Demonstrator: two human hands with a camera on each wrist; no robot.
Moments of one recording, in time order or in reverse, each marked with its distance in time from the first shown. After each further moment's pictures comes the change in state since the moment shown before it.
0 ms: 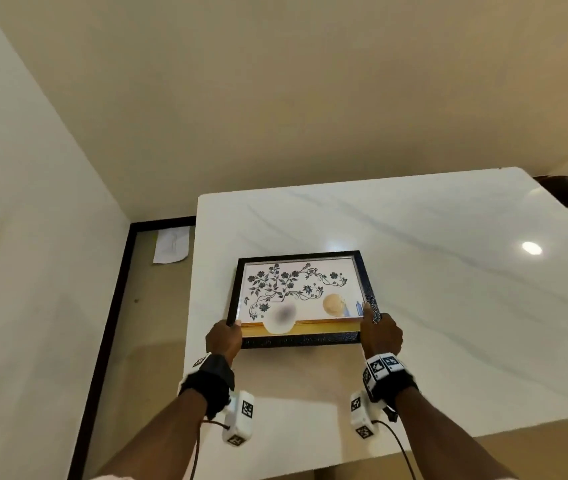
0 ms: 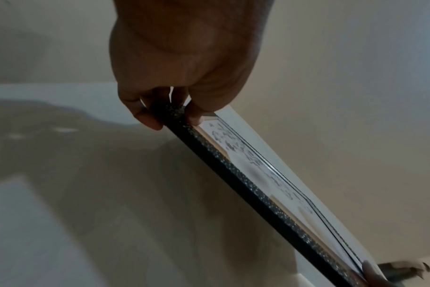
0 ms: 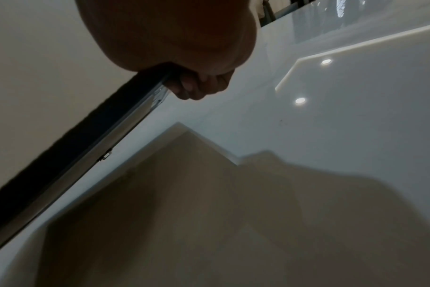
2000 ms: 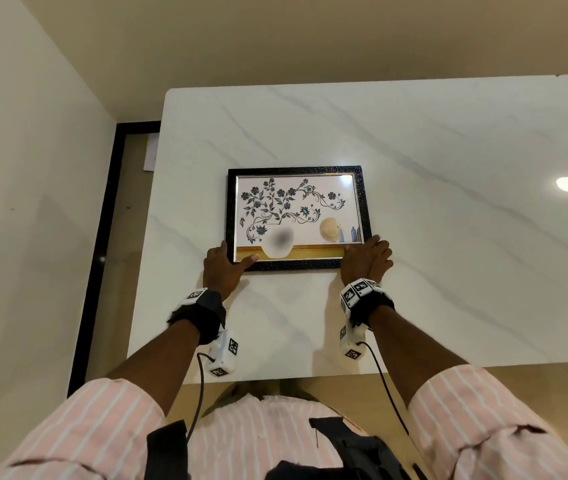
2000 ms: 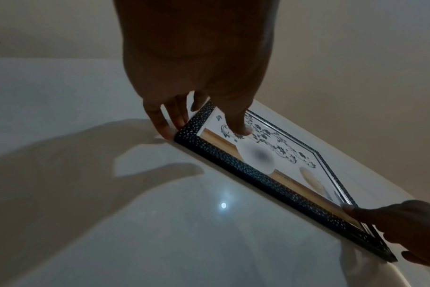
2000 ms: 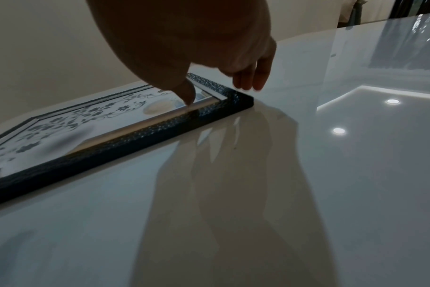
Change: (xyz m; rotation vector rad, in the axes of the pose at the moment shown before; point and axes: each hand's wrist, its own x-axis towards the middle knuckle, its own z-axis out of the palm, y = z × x) left_hand -0.020 0.004 0.094 0.059 -0.011 0.145; right_hand 0.086 0.051 0.017 -0.552 -0.037 -0.259
